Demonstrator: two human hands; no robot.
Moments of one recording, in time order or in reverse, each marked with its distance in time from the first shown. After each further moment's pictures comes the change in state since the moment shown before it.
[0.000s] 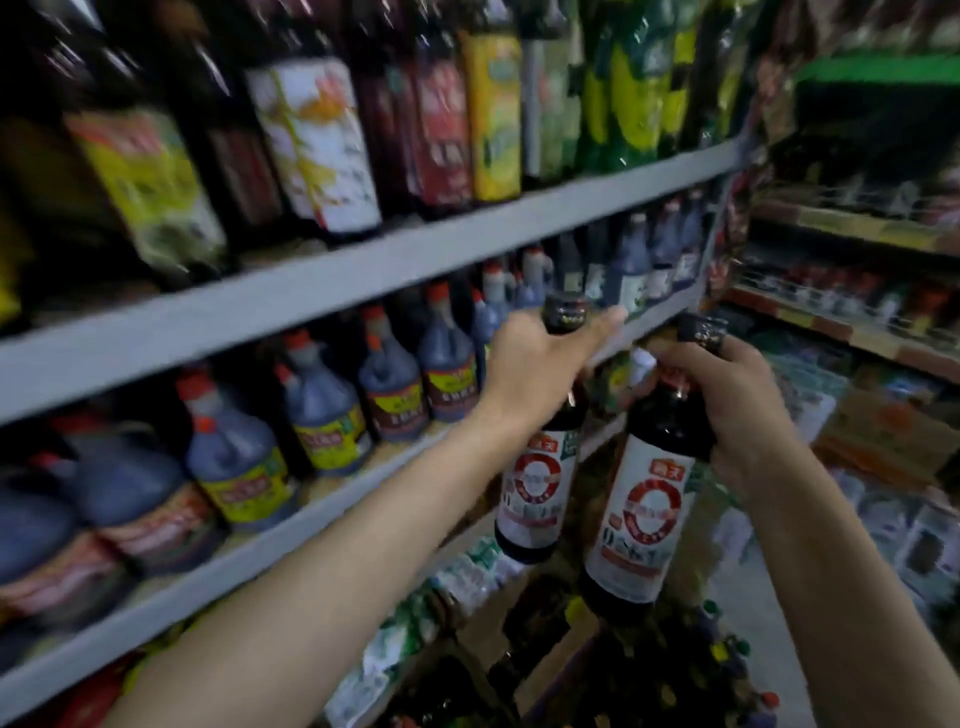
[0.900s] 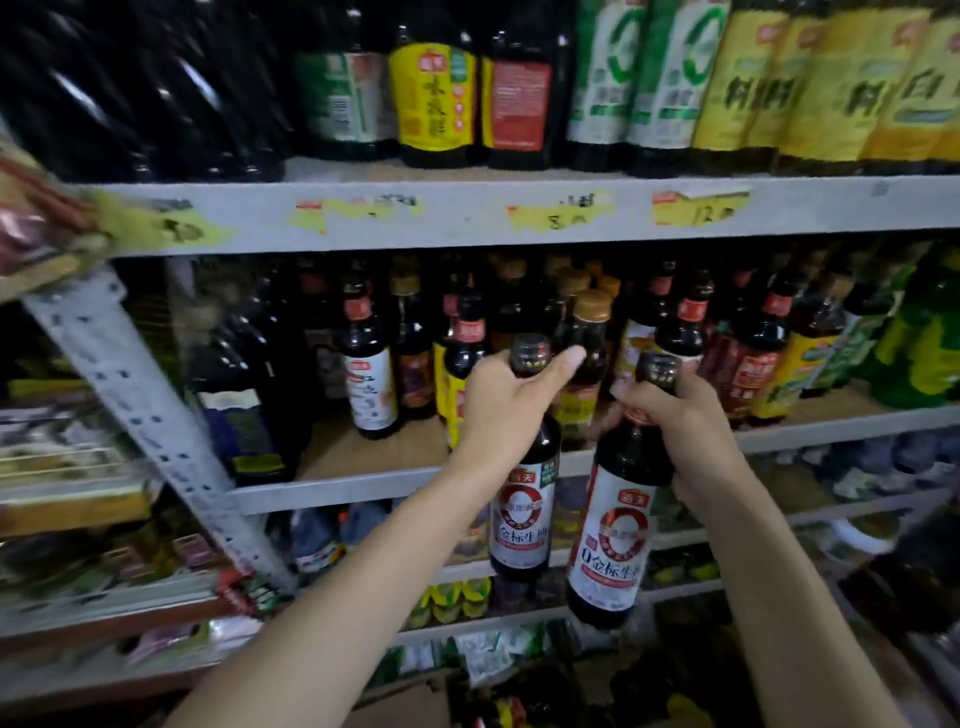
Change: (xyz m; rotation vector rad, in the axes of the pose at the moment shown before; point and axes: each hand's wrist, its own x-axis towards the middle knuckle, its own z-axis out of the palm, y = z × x) left_hand -0.047 0.250 -0.304 0.086 0.543 -0.121; right_hand -0.024 -0.216 0.322 -0.124 -0.579 0.064
